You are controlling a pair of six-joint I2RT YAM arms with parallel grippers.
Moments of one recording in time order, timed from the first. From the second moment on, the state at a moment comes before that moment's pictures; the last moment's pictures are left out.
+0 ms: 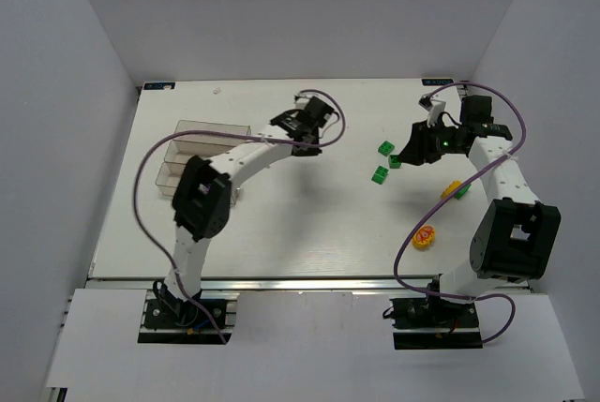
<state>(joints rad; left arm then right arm) -0.73 2.17 1.87 -0.67 -0.37 -0.58 -0.10 1.53 1.24 -0.71 -0.80 -0.38</state>
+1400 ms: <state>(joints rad) -0.25 1.72 1.38 -0.72 -0.36 -0.56 -0.04 1.68 1.30 -0.75 -0.43 -0.42</state>
